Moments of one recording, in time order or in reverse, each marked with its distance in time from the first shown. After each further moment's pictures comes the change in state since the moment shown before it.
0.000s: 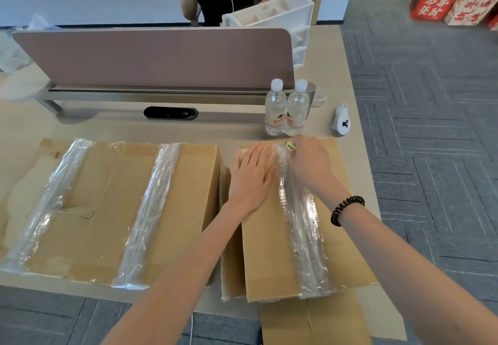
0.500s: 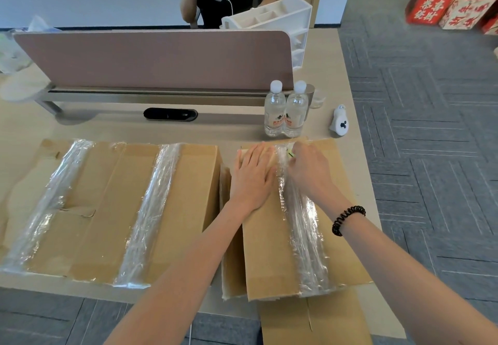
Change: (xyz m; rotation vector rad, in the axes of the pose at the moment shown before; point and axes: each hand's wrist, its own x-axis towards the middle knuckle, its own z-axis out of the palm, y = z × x) left_hand -0.001 0.003 -0.001 0.017 0.019 0.000; right_hand -0.021 -0.007 -0.006 -0.021 -0.061 0.035
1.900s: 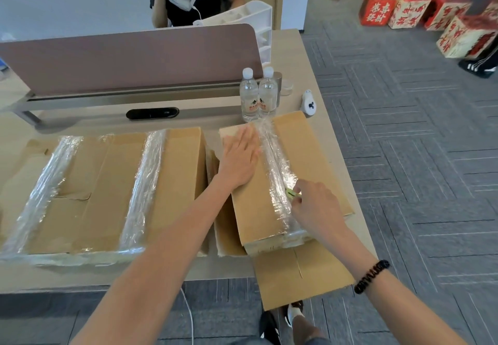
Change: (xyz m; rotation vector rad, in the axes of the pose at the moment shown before) left_hand -0.028 0.015 -0.018 0.078 -0.272 0.107; right_hand -0.178 0.032 0.007 0.017 -0.036 0.125
